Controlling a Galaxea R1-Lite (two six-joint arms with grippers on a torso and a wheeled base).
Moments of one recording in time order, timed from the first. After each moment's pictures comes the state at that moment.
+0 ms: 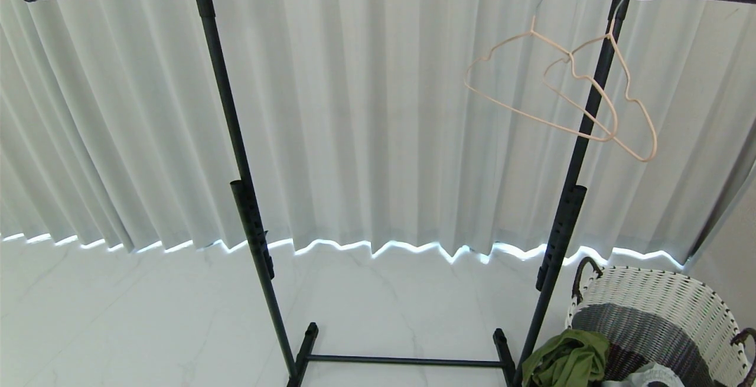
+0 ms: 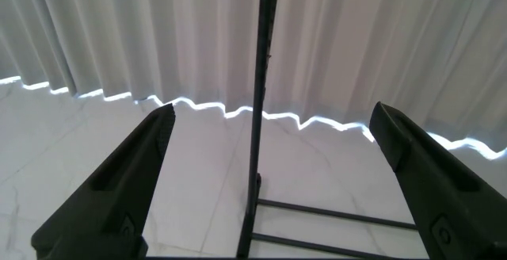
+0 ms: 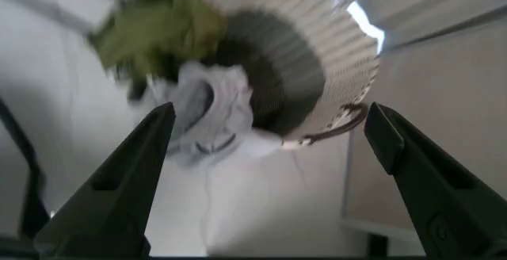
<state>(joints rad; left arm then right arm) 0.00 0.00 0.00 0.00 0.07 -0.01 0.05 0.85 -0.32 0.08 -0.07 -0.53</state>
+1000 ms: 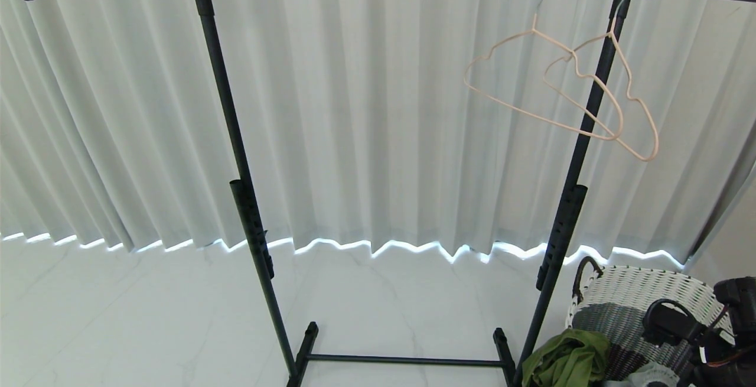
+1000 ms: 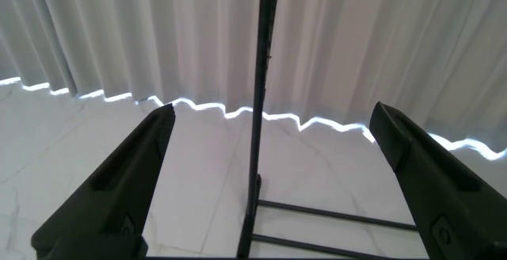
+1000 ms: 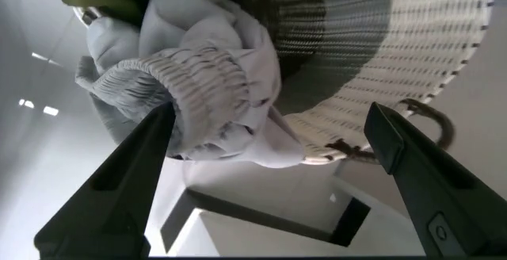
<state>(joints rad) 0.00 0.00 0.00 -0.01 0.07 -0.01 -0.14 1.79 -0.27 -0.52 -0.07 -0.83</state>
